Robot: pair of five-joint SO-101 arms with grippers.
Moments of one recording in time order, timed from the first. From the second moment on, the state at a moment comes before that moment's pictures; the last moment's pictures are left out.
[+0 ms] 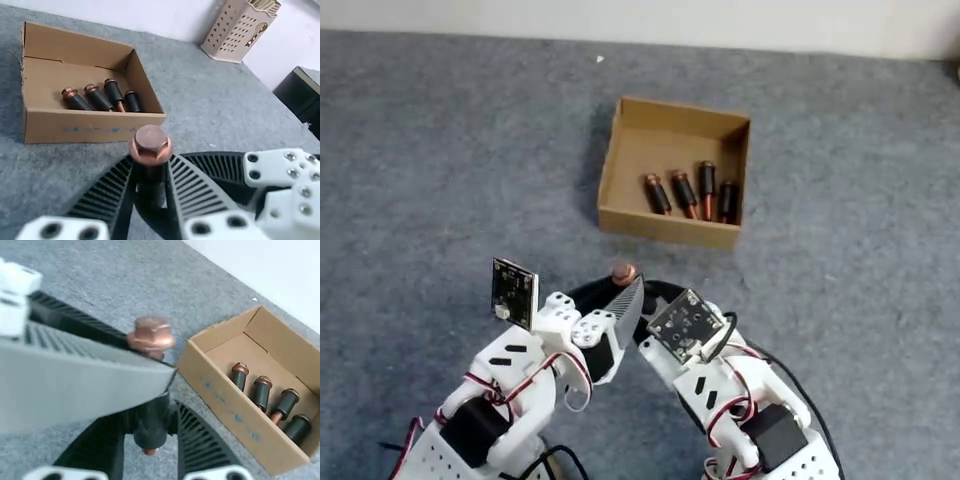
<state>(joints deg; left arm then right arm) 37.4 -104.2 86.2 43.8 32.5 -37.5 -104.2 85.6 46.7 17.8</state>
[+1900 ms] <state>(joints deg) 1.1 -104.1 95.9 57.8 10.6 -17.5 -98.0 80.7 37.5 12.4</state>
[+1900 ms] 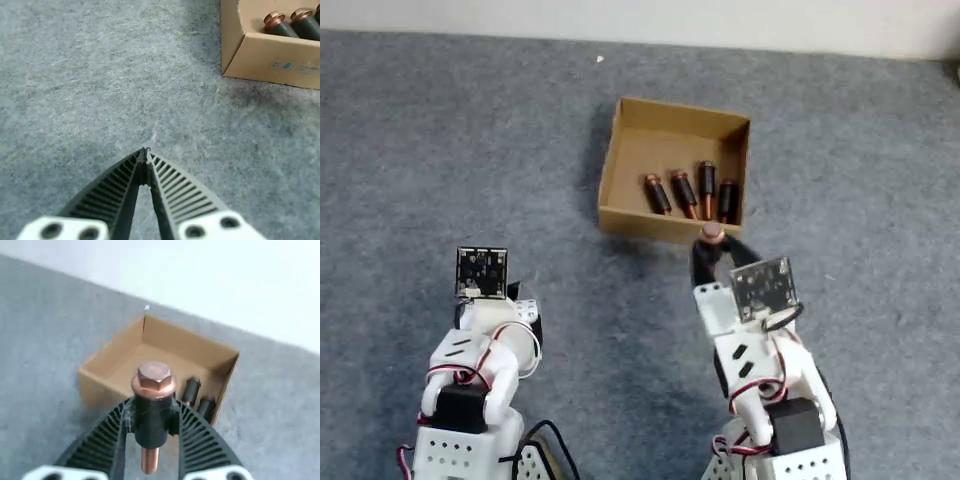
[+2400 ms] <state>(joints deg) 1.1 -104.1 95.9 57.9 10.6 -14.5 -41.2 53.7 11.5 15.6</state>
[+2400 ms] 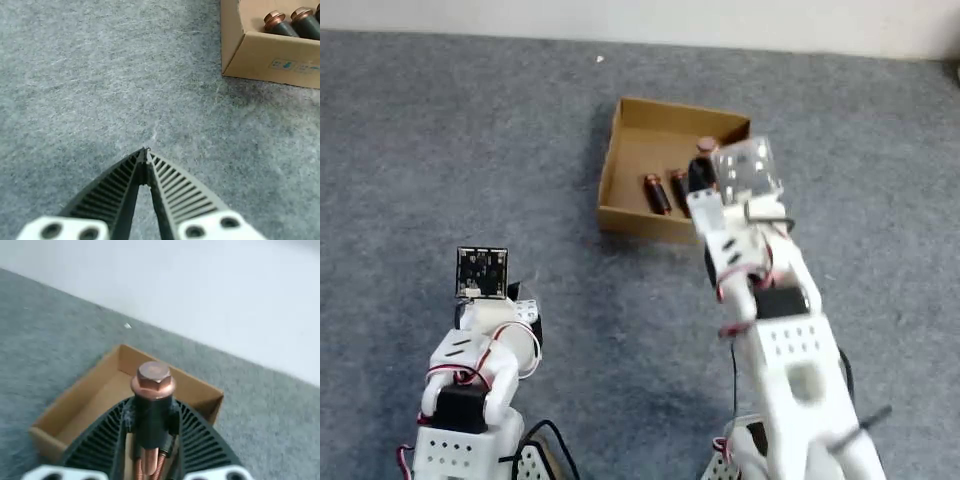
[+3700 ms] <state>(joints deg) 1.1 -104.1 95.9 58.0 10.6 -13.0 -55.6 68.6 17.9 15.8</state>
